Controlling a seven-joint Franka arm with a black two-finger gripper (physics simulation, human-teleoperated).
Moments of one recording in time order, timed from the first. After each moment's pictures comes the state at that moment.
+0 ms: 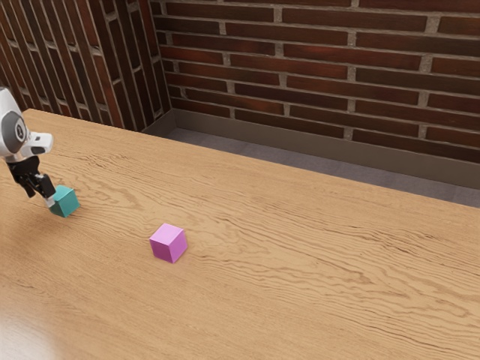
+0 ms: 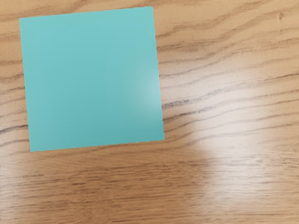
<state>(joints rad) 0.48 0.52 0.22 -1.65 -0.14 2.16 0.84</state>
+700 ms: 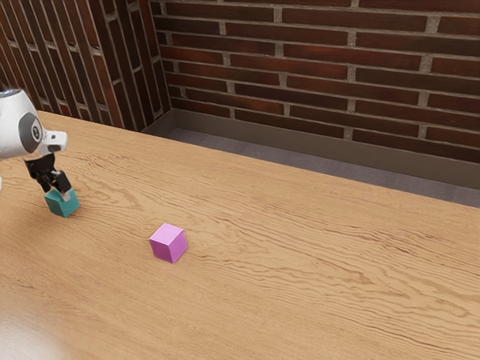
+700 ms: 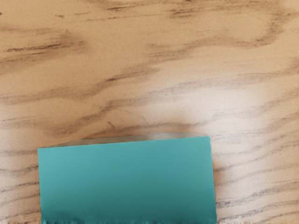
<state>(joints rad) 0.53 0.71 0.15 -1.41 -0.15 2.14 0.77</state>
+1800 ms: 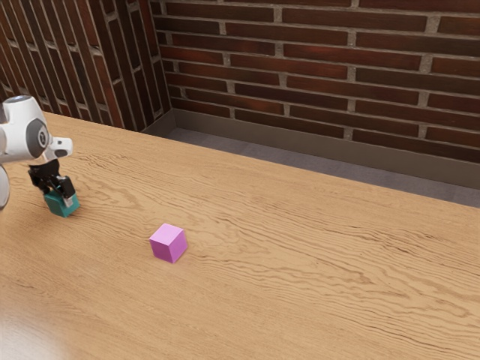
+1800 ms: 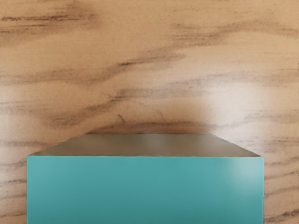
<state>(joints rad) 0.53 0.79 0.14 -1.33 -0.09 2.10 0.68</state>
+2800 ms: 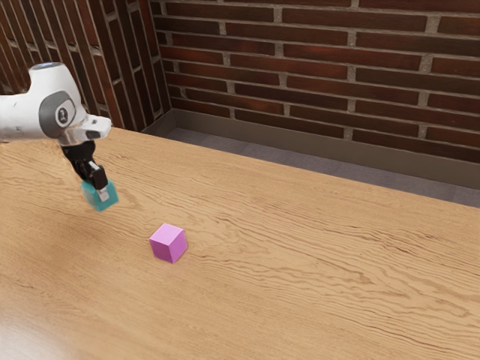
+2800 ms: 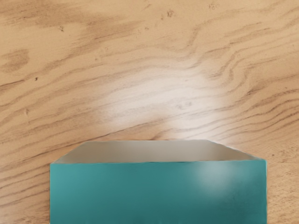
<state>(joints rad) 0.50 0.23 -0.14 -1.88 0.00 2.10 0.65</state>
